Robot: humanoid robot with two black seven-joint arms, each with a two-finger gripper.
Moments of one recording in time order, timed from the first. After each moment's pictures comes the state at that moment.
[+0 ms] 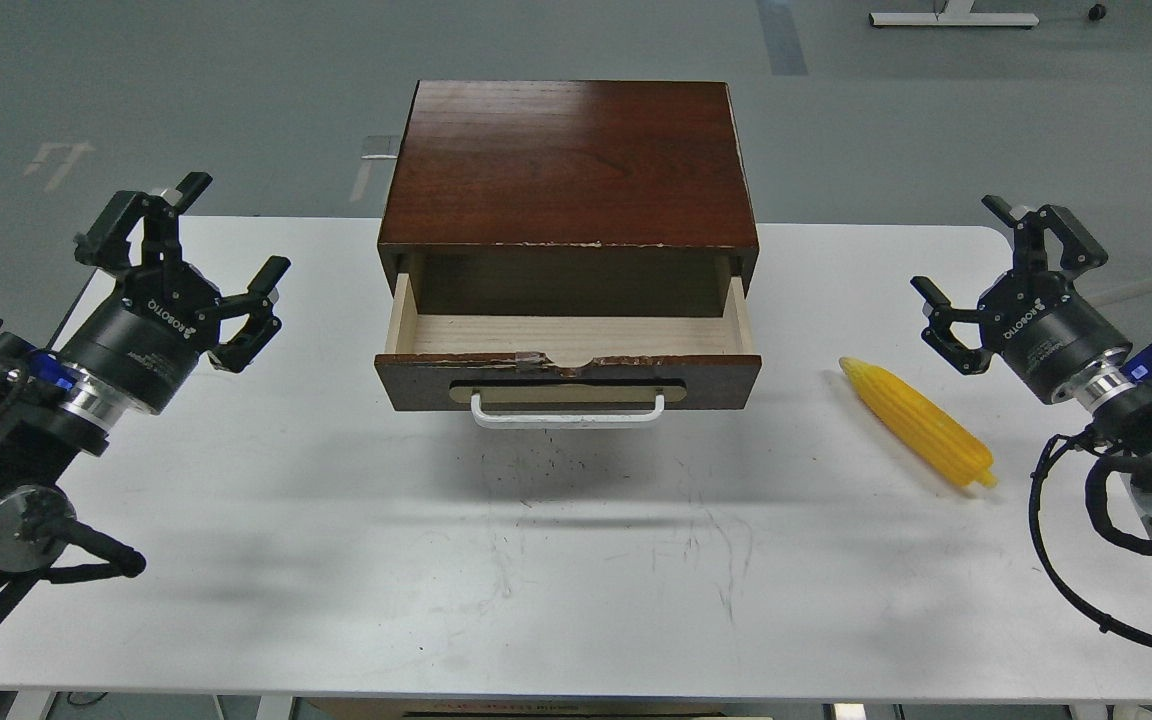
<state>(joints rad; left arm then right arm) -0.24 0.65 -1.02 -1.36 0.32 -0.30 -0.42 0.63 -0.69 0.40 0.93 0.07 0.49 0.49</state>
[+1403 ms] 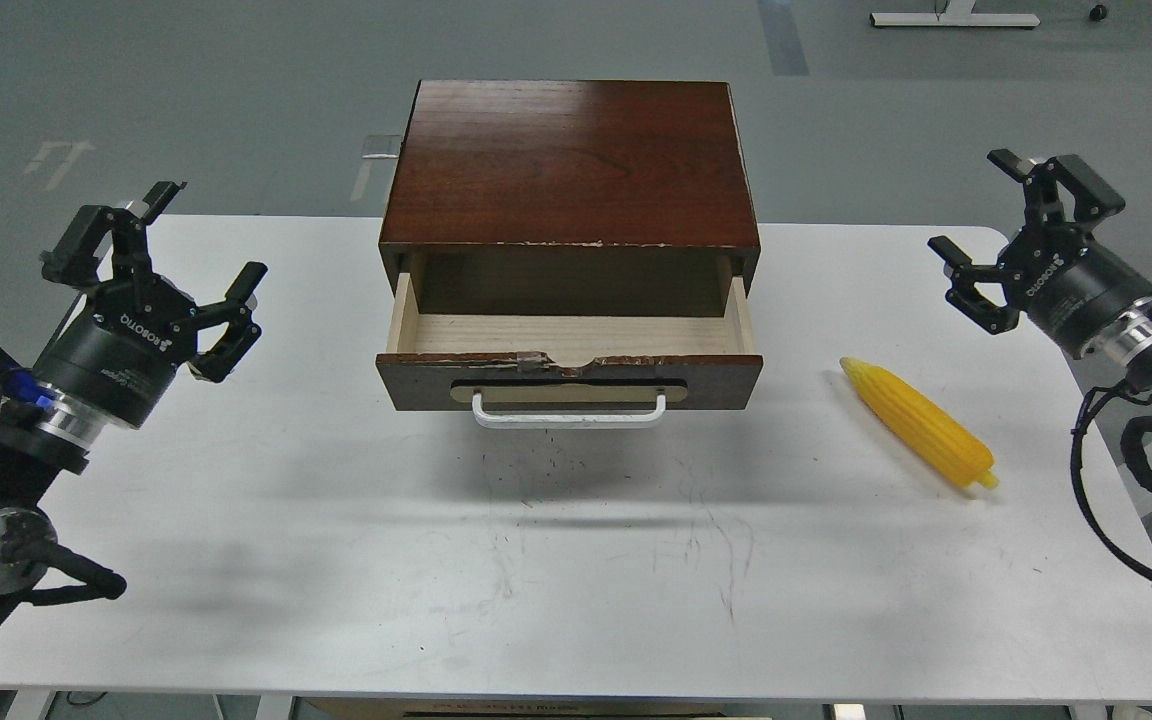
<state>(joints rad) -0.19 0.66 -1.04 -1.34 0.31 -0.36 -0.49 0.77 -0.77 0.34 0.90 -0.15 0.49 0.49</state>
